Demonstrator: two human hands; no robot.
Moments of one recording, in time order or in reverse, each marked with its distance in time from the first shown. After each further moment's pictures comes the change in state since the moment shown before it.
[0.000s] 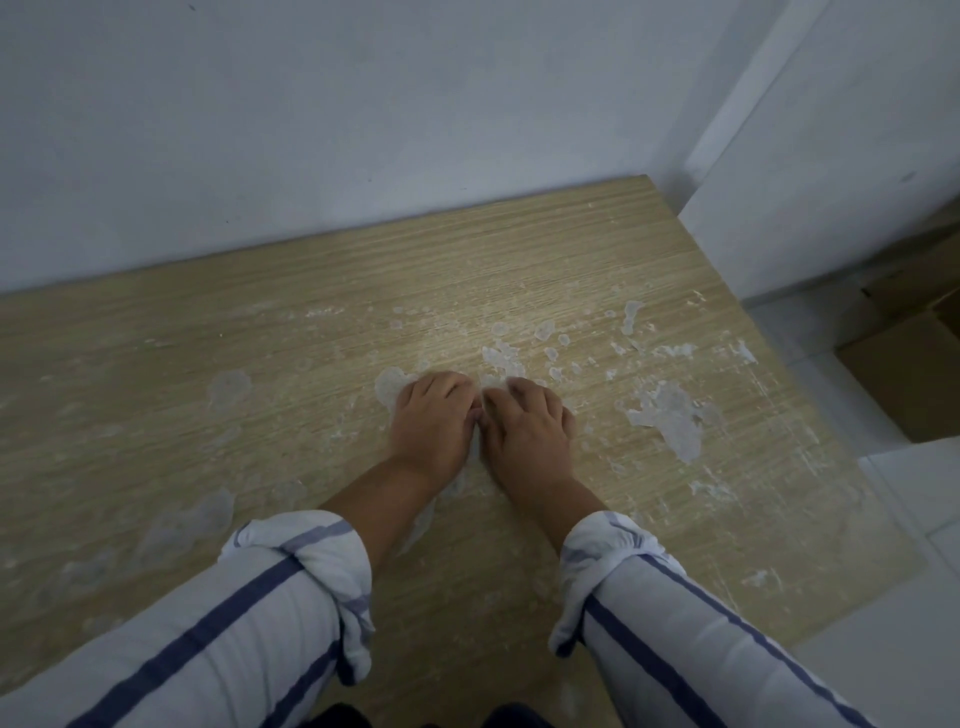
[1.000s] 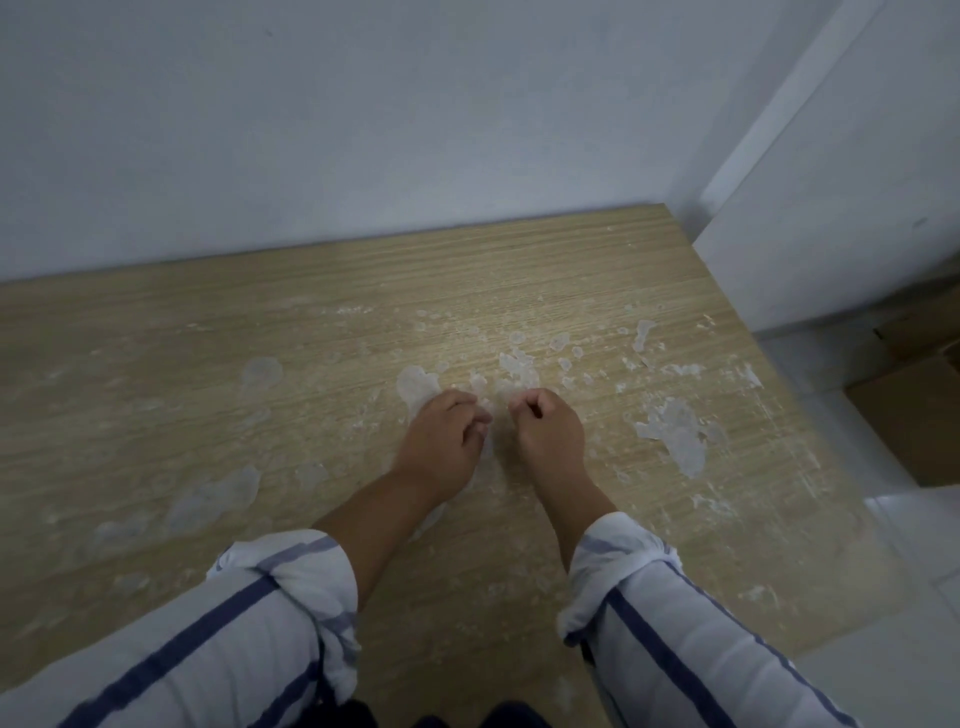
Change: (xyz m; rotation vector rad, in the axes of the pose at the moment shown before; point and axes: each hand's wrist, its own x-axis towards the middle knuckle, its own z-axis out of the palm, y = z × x) left_hand -0.025 0.004 -0.013 -0.333 -0.040 -0.130; right_hand 0.003 -0.018 -0.023 0.589 0.023 0.312
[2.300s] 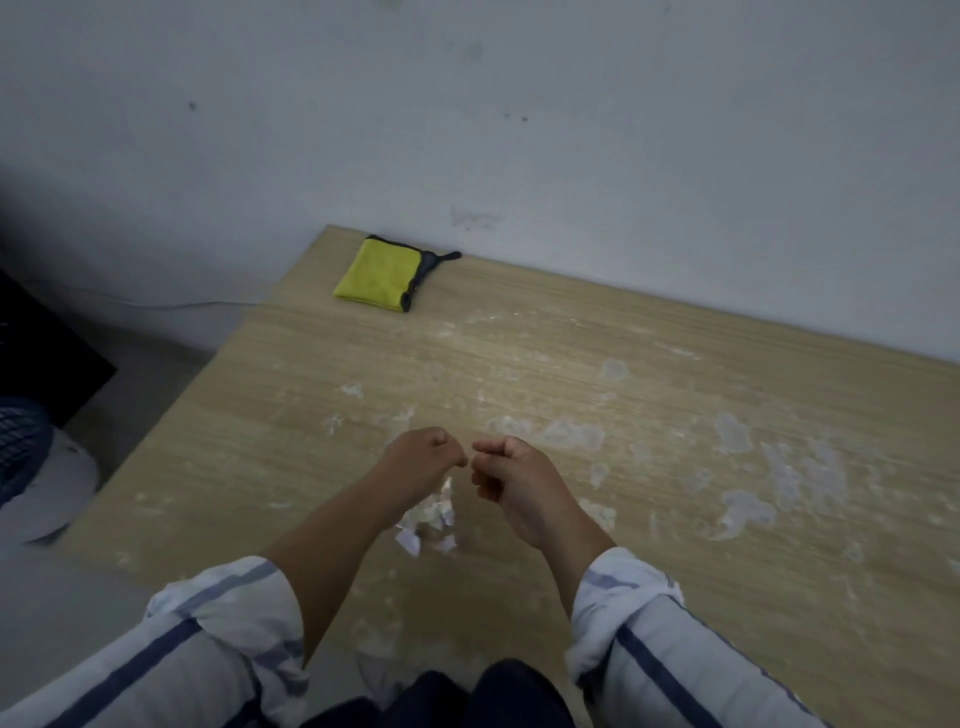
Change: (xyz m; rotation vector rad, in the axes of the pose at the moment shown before) left_hand -0.294 -0.124 -0.230 -0.445 0.314 -0.743; right_hand -0.249 -0.127 0.228 0.384 -0.915 0.061
